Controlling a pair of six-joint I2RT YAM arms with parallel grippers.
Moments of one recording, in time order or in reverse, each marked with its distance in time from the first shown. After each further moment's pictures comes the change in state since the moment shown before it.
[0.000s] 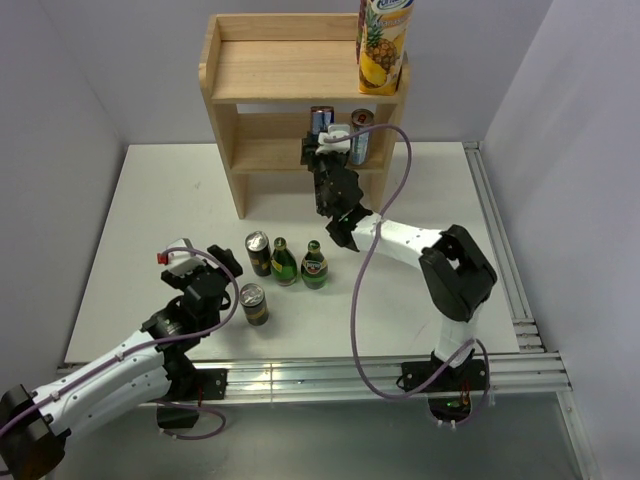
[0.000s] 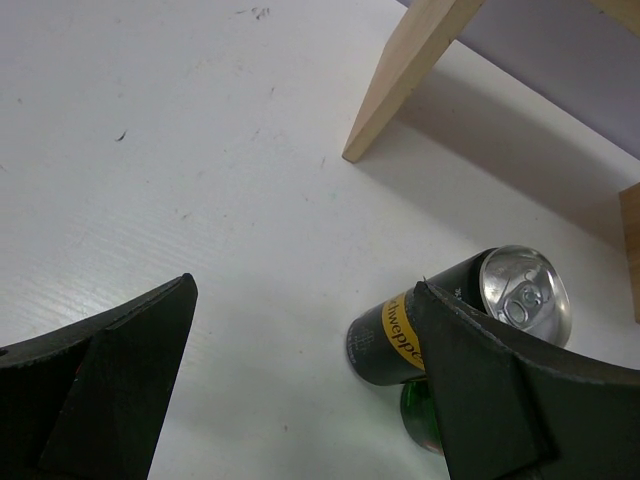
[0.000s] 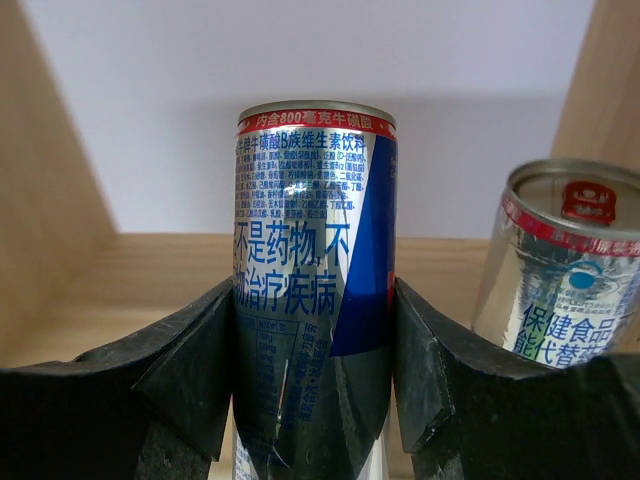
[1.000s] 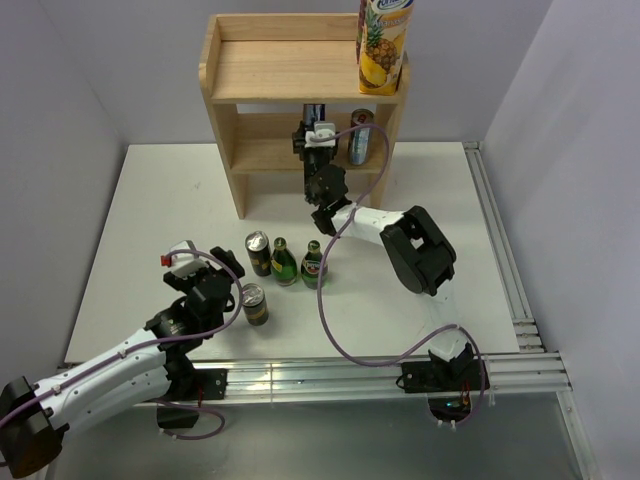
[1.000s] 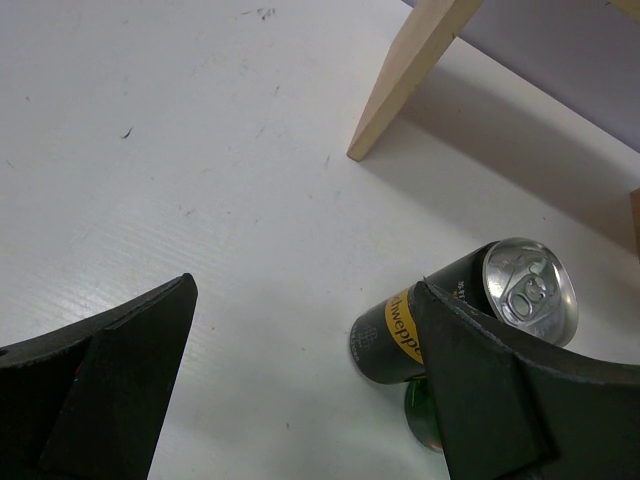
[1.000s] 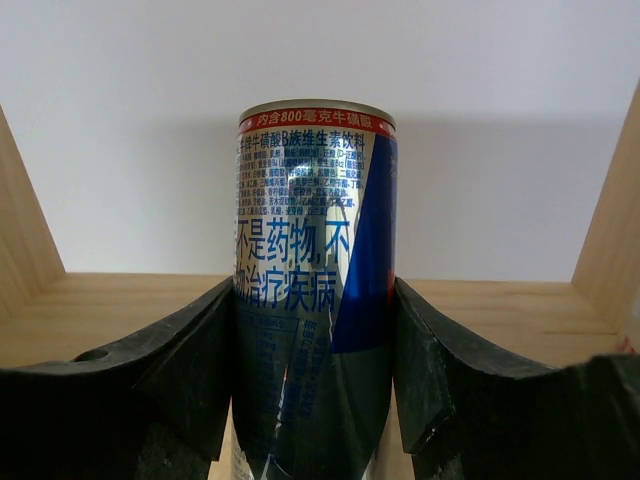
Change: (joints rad) left arm -0.047 0.035 0.000 -0.002 -0.063 -0.024; right arm -0.073 0.352 0.237 0.245 -0.045 -0.113
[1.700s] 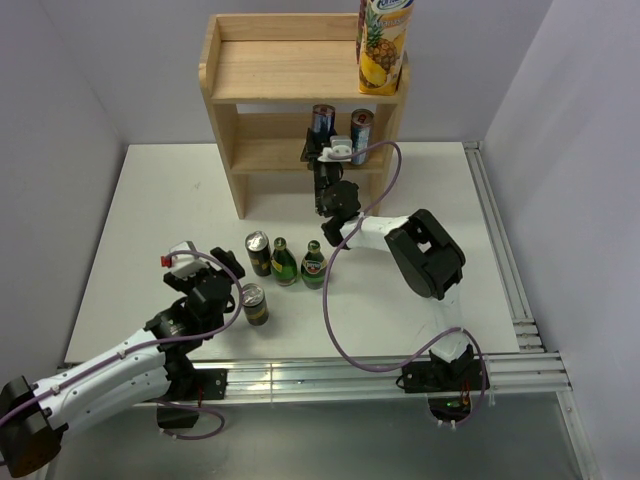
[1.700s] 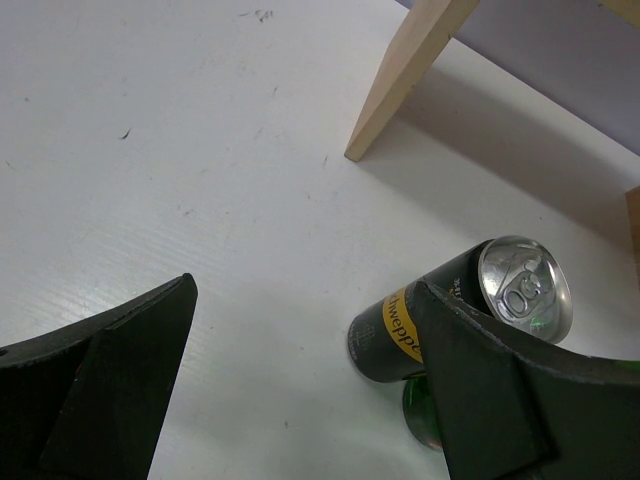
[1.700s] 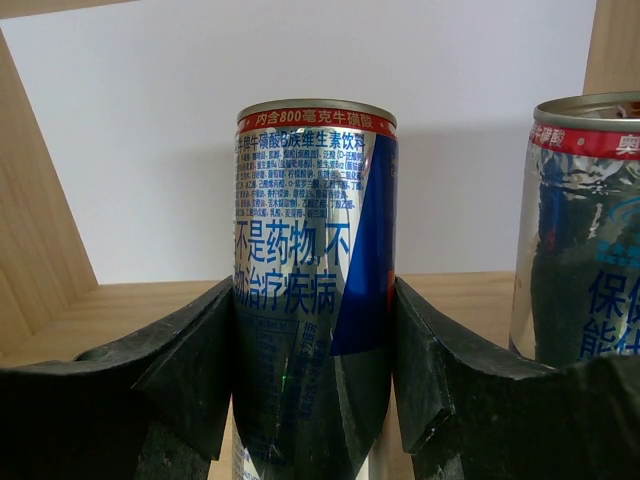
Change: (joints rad) left arm -0.013 -0.004 0.000 -0.005 -0.010 -0.002; right arm -0.003 -0.067 -0.202 0.210 -0.032 0.063
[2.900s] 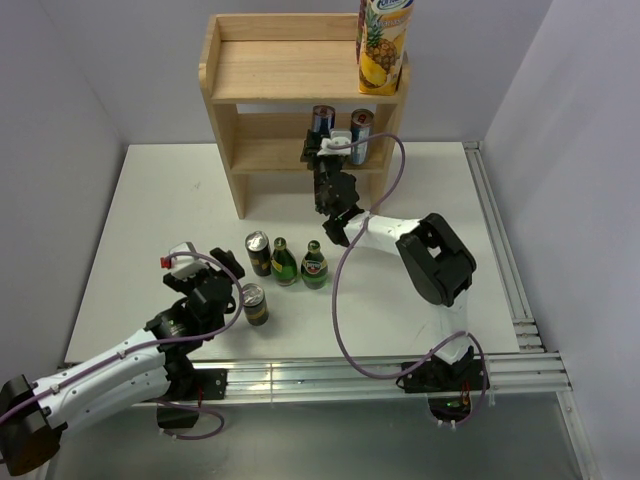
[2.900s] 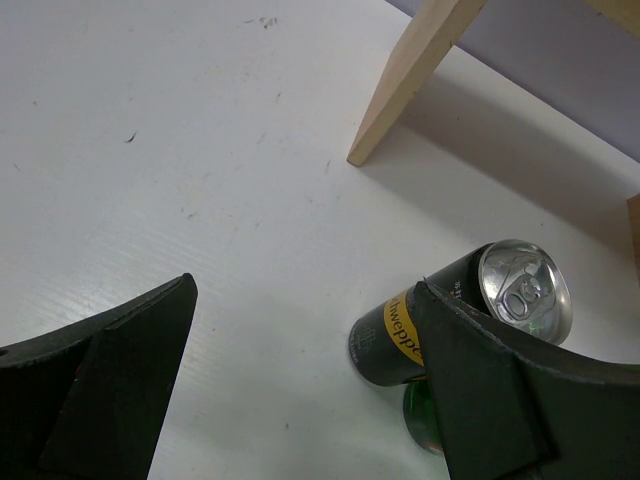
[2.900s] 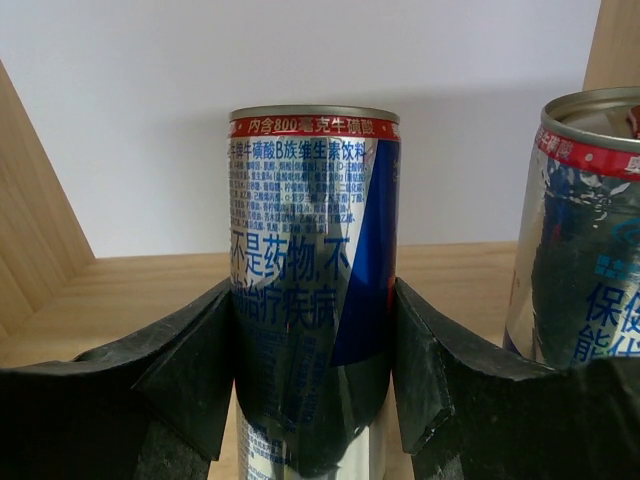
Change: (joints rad) left arm -0.016 0.000 0.001 -0.003 -0.031 -0.008; right arm 0.016 -0.082 -0.003 -0.222 0.046 0.074
